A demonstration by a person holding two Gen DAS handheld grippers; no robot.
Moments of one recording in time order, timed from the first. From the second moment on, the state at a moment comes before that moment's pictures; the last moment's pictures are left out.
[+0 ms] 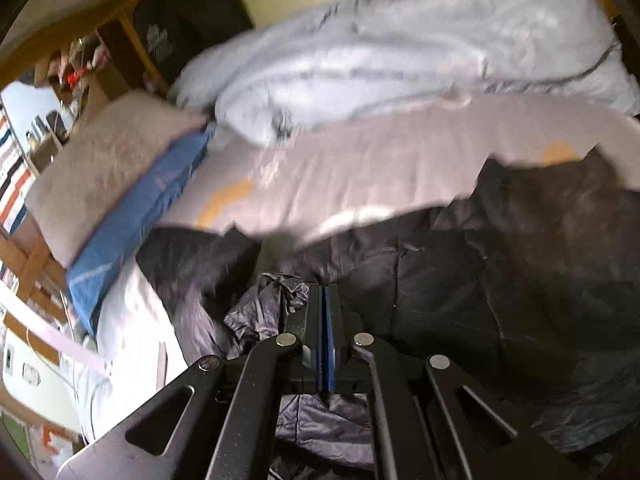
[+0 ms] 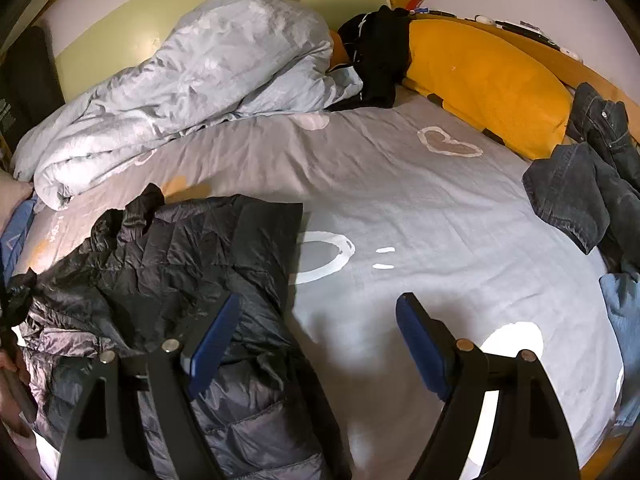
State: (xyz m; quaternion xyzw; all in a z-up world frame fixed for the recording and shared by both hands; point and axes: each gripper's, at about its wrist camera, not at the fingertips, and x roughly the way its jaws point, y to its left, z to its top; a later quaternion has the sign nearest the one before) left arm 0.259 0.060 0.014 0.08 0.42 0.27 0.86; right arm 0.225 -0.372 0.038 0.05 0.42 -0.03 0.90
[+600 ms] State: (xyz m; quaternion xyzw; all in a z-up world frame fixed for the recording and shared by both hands) left arm 0.257 0.097 0.010 0.04 0.43 0.18 0.88; right arm 0.226 -0.365 0.037 0.05 0.42 -0.02 0.91
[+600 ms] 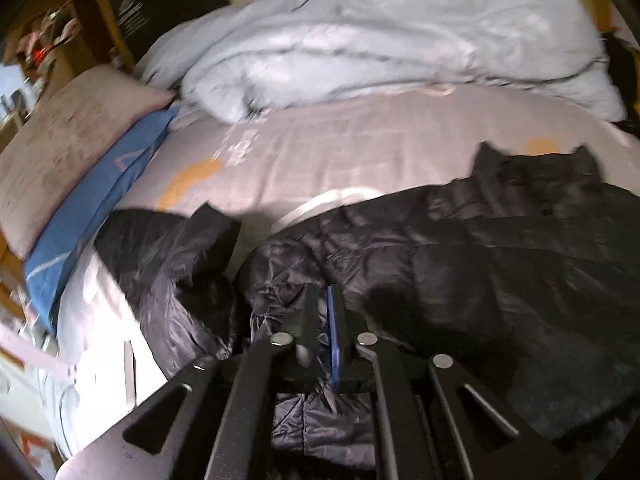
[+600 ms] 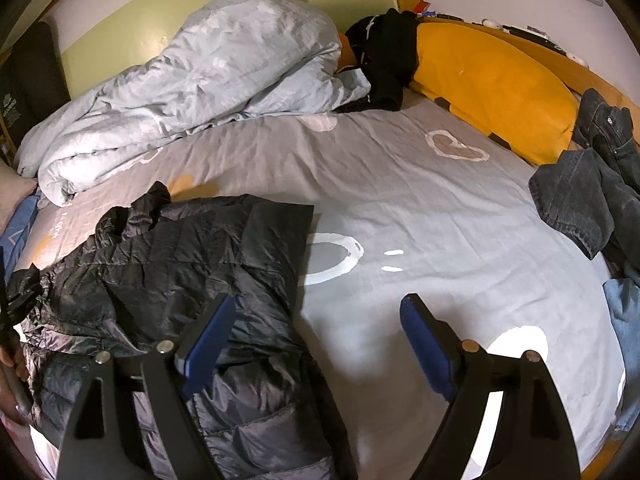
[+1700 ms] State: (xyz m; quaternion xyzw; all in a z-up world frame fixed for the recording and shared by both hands) left arm 0.223 0.112 0.014 -0.01 0.48 0.08 0.87; right arm 0.251 -0.312 -0.019 -0.04 0.46 0.03 0.89
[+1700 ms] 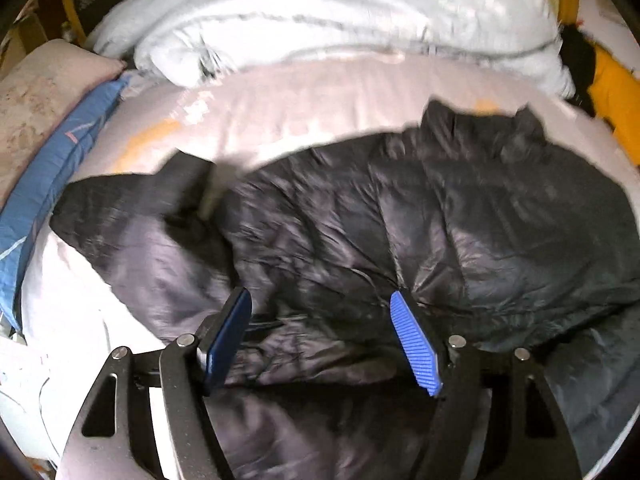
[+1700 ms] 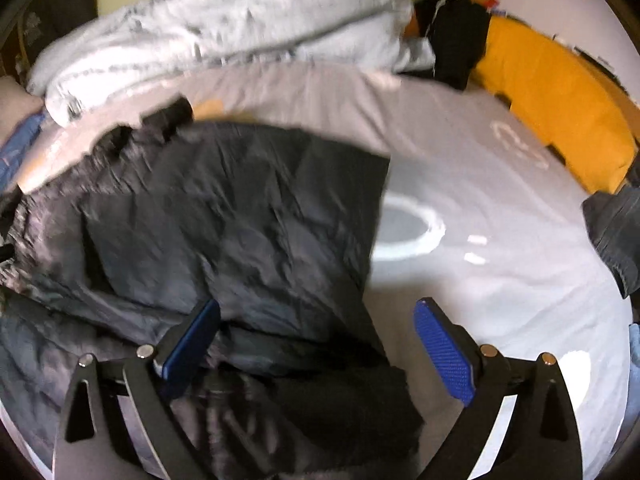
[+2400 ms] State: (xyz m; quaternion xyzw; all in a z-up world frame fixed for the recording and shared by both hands) left arm 0.144 0.268 0.047 -0.14 0.40 0.09 0.90; right arm 0.207 -0.298 0.032 0.00 0.37 0.08 0.93
